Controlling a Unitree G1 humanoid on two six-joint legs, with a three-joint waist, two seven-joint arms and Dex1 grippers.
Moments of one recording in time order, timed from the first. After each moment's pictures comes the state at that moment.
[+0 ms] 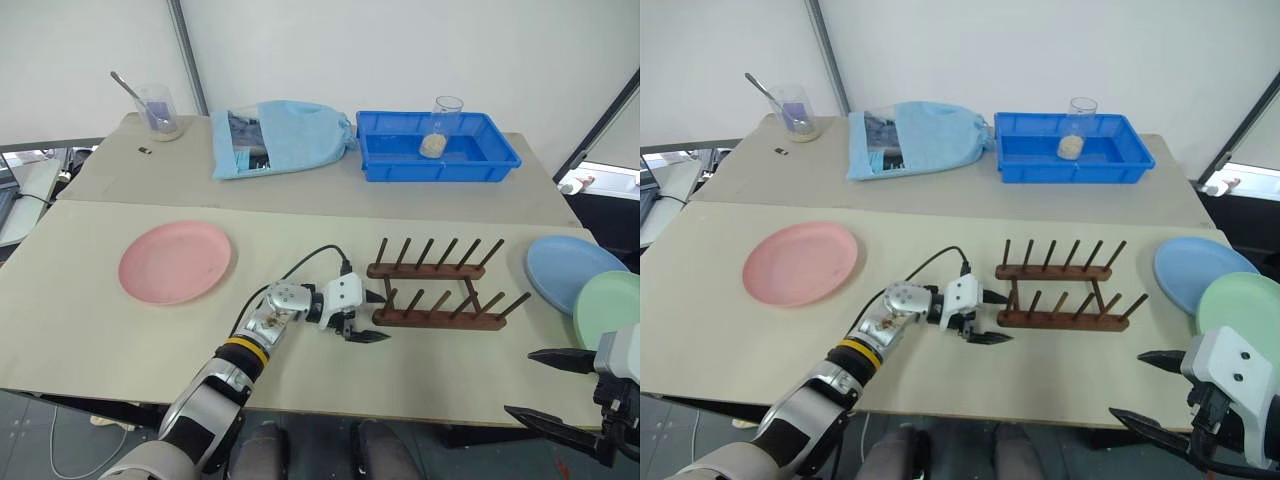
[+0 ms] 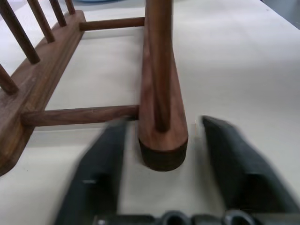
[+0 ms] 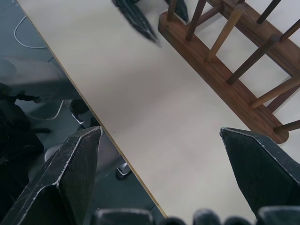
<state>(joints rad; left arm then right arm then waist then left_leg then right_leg) -0.67 0.14 -0.39 0.67 -0.04 -0.21 -1.12 0.67 -0.88 -0.94 -0.87 0.57 0.75 1.15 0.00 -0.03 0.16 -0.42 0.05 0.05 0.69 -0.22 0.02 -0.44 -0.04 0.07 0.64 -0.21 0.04</state>
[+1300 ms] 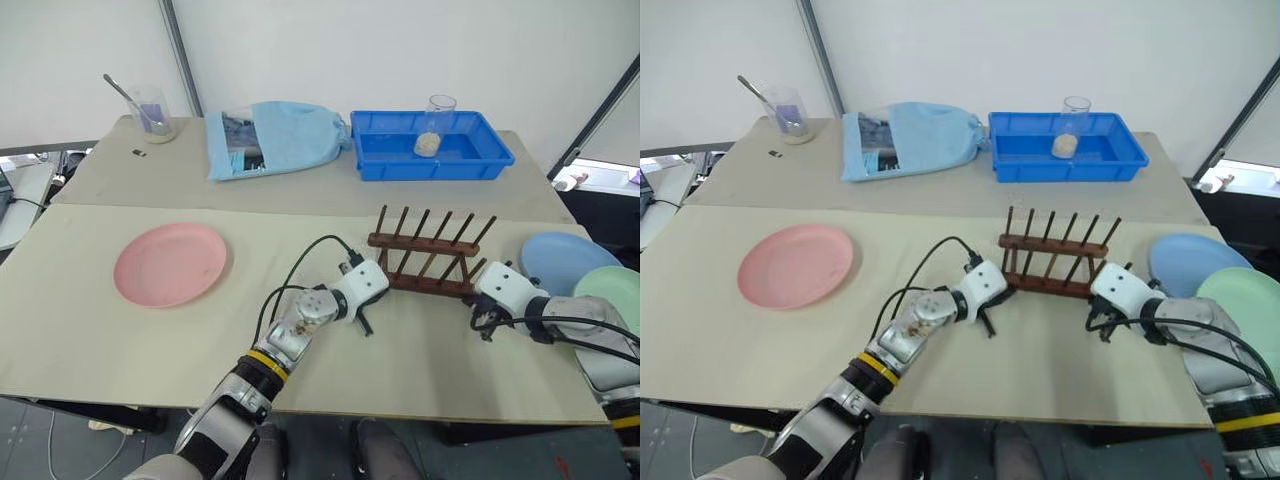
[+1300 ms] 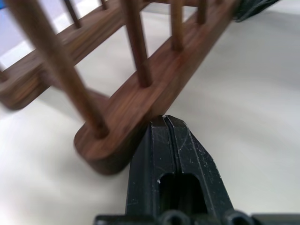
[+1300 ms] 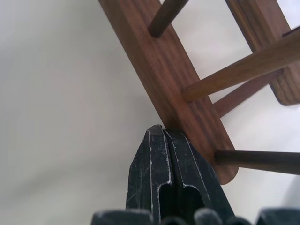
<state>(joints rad) -0.61 0.01 -0.43 0.44 0.09 0.17 -0.54 -0.22 -0.89 0.04 0.01 -0.02 0.35 0.82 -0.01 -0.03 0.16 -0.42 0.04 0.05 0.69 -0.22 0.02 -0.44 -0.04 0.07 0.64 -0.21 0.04</state>
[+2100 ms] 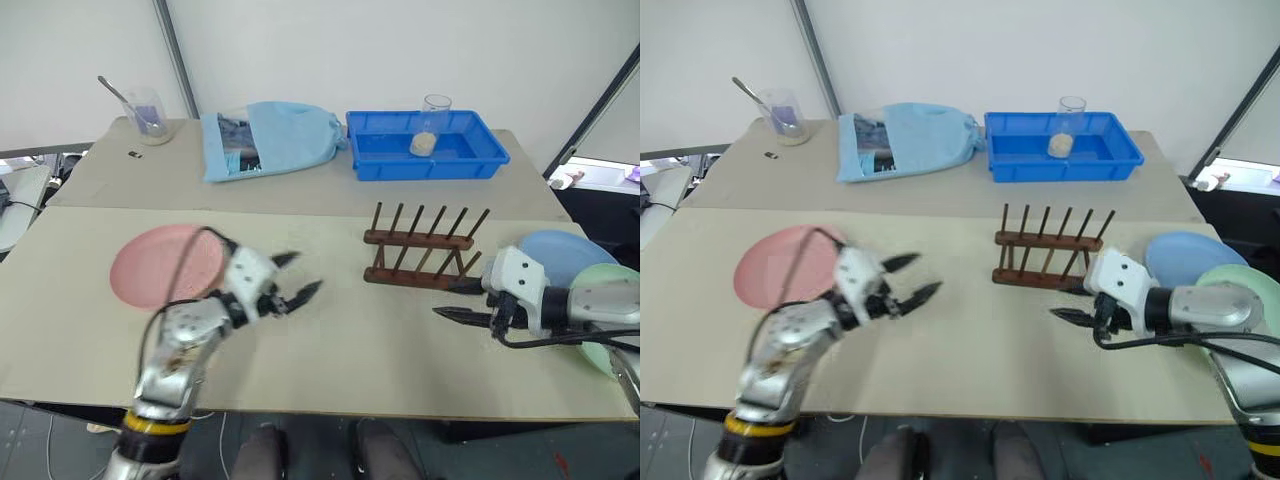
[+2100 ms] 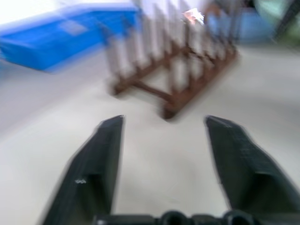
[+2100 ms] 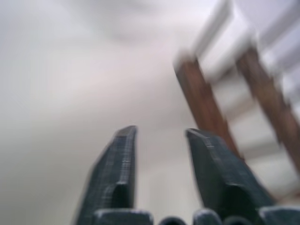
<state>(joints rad) -0.13 0.36 0.06 -0.43 -0.26 0.39 -0.64 -0.18 -0.96 -0.13 -0.44 0.38 0.50 1.07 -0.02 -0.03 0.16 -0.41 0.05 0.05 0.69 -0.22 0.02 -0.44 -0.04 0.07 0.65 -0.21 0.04</state>
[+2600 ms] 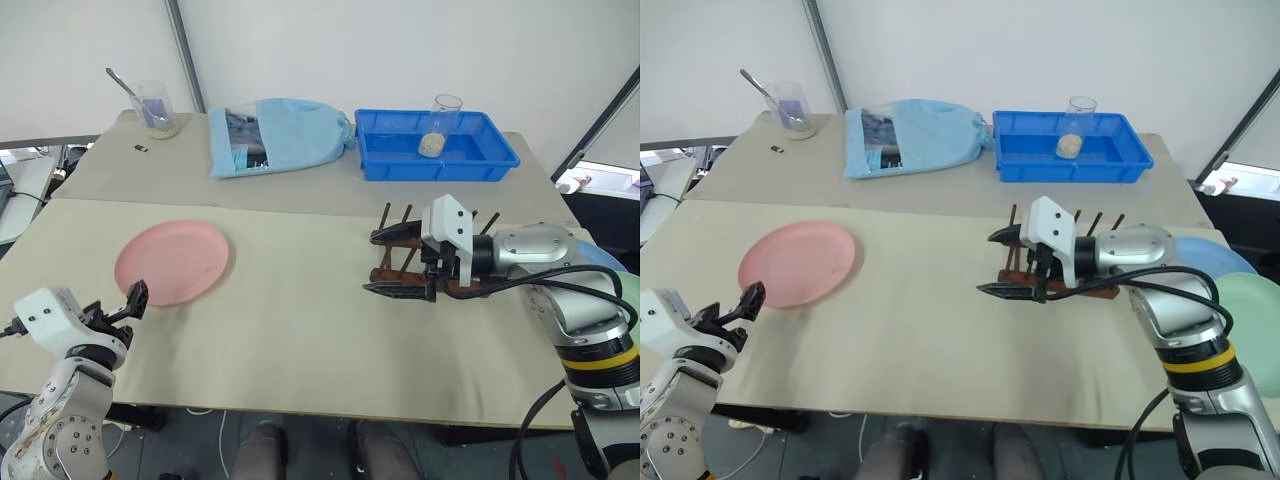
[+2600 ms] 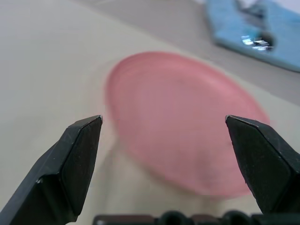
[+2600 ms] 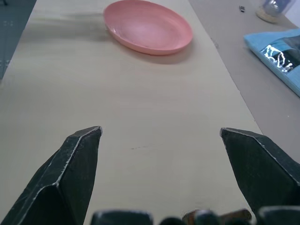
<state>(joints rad) 0.02 0.18 0.76 -0.59 -0.62 0.92 -0.01 -0.59 -0.74 0.16 -0.22 0.36 0.43 1.12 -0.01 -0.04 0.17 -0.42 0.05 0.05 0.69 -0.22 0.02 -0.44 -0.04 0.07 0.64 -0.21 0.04</state>
